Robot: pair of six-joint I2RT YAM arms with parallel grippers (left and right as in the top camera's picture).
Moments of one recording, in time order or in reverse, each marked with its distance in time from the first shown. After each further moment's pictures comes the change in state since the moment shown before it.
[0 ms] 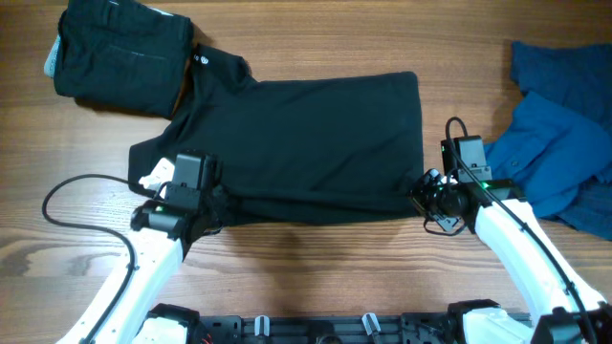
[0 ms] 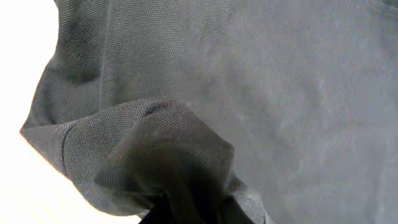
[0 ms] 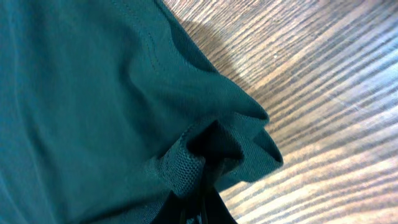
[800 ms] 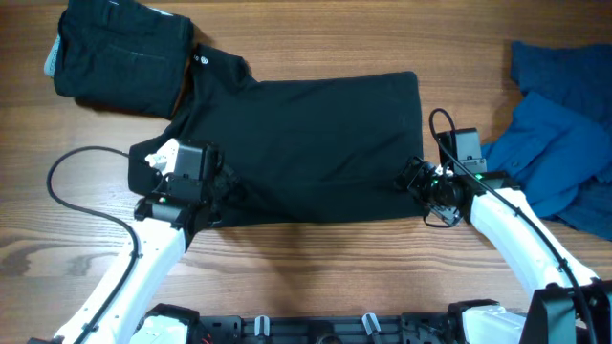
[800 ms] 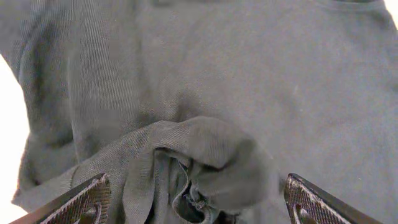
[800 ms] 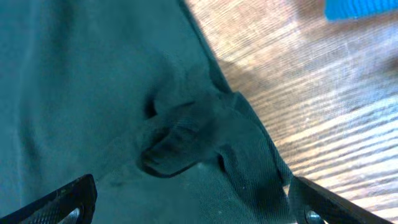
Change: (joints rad) left arm 0.000 0.053 0.040 0.081 -0.051 0.246; right arm 0.000 0.082 0.029 0.083 0.027 -0.215
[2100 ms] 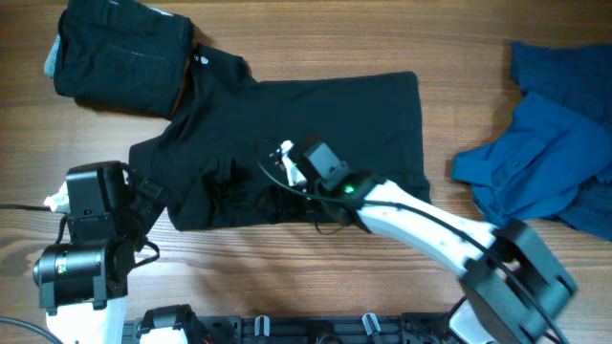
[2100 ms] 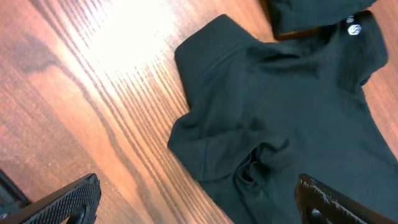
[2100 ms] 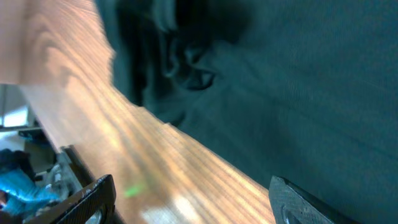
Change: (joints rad) left arm 0.348 -0.356 0.309 -0.656 0.039 0.049; right arm 0.699 0.302 0.276 0.336 -0.288 -0.130
